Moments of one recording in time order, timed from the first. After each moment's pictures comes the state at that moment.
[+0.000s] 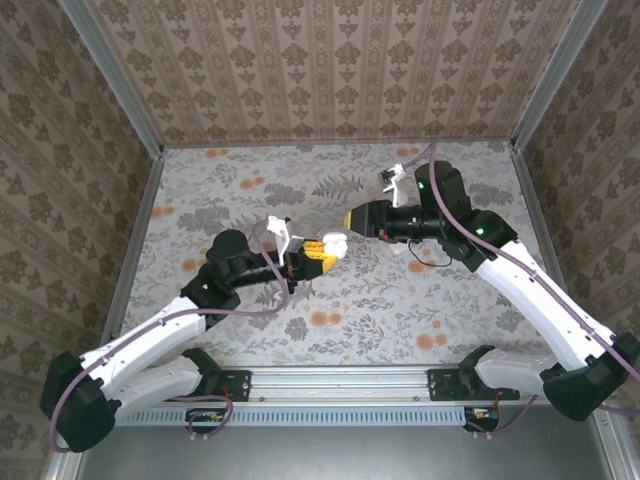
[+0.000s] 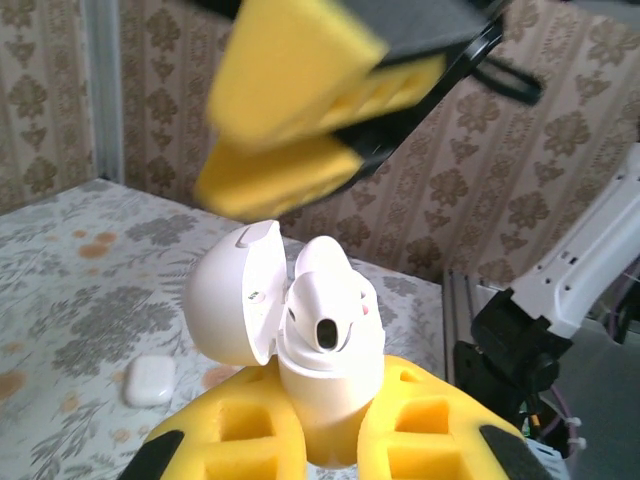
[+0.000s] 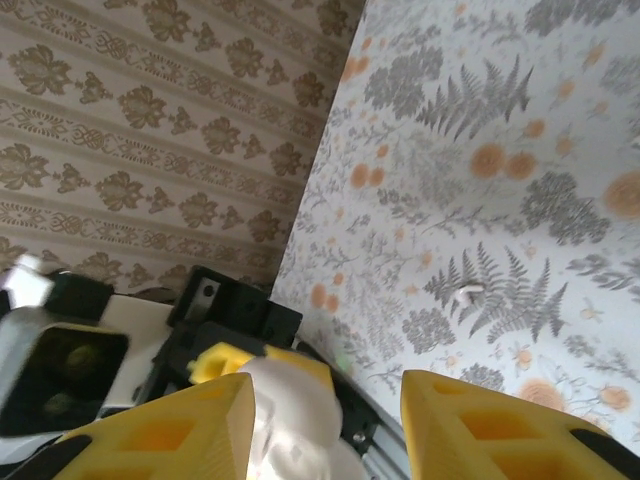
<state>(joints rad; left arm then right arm) -0.78 0.96 0.63 0.31 0.66 -0.19 0.54 1.20 1.26 -0.58 -0.57 0.76</state>
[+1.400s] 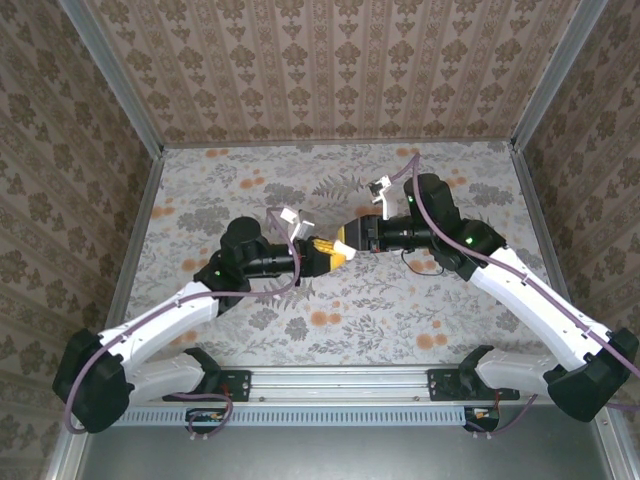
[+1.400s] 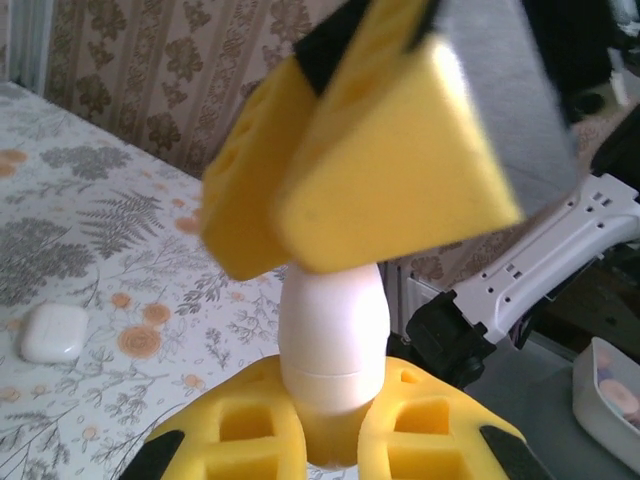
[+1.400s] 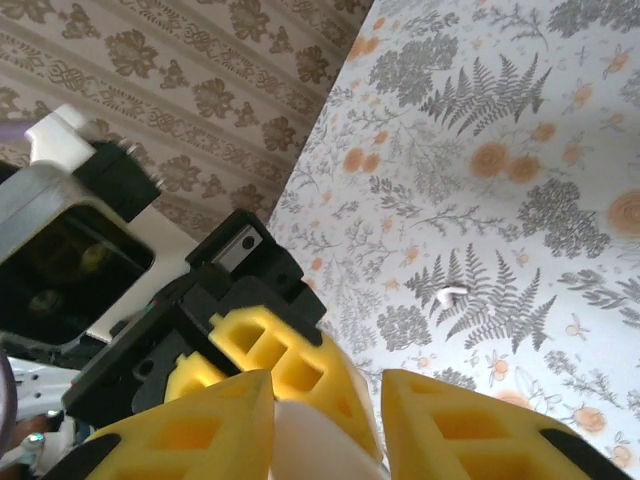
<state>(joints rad) -0.73 1.10 0.68 0.33 0.78 -0.41 0.61 1.17 1.18 -0.52 -0.51 0.62</state>
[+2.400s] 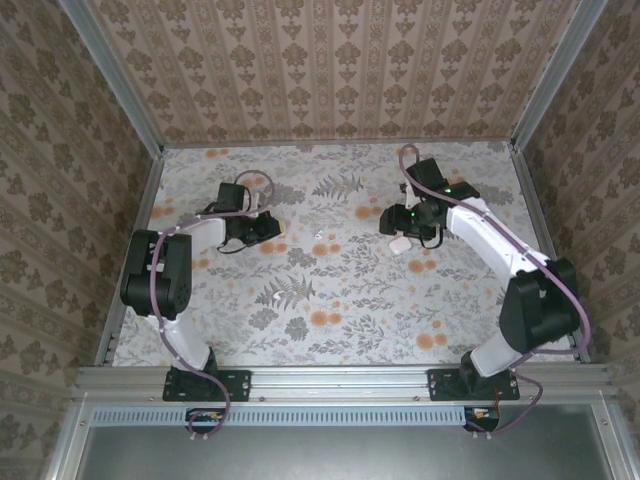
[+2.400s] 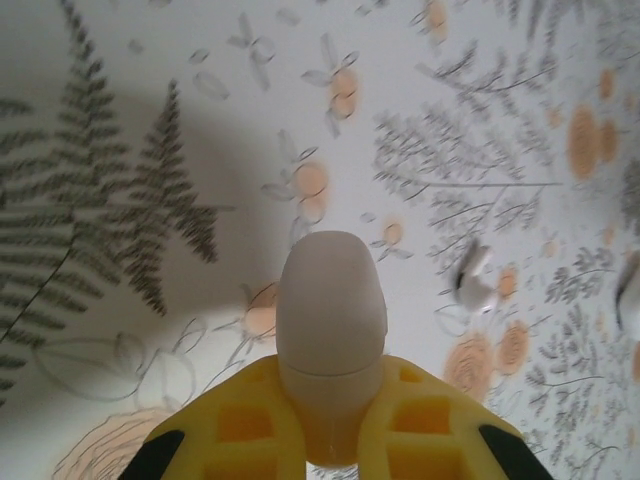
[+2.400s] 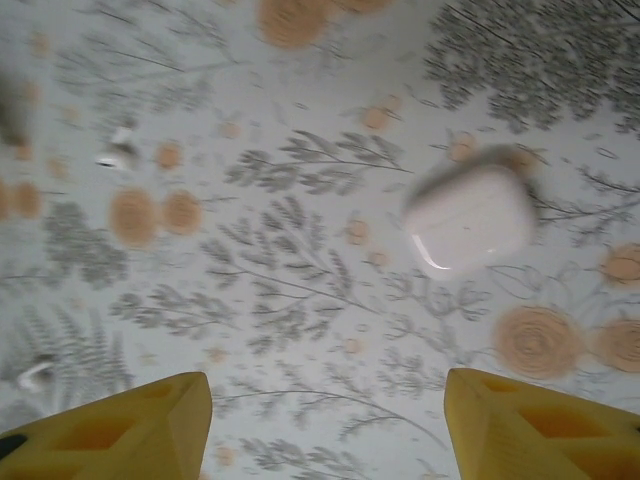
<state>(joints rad) -0.22 1.79 1.01 -0.22 0.52 -0.43 0.29 1.59 1.29 -0.87 -0.16 0.39</state>
